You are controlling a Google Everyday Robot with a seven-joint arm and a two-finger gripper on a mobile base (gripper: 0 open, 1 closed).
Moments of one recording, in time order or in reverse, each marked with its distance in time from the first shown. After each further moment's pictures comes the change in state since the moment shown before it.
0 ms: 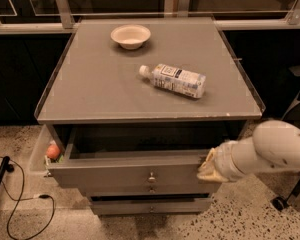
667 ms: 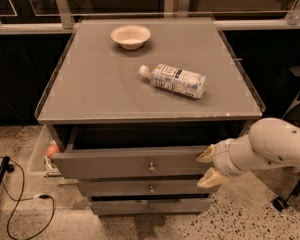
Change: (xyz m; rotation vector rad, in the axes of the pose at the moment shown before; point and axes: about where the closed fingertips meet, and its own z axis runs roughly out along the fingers) arm -0.001 -0.014 0.007 0.005 0.020 -0.013
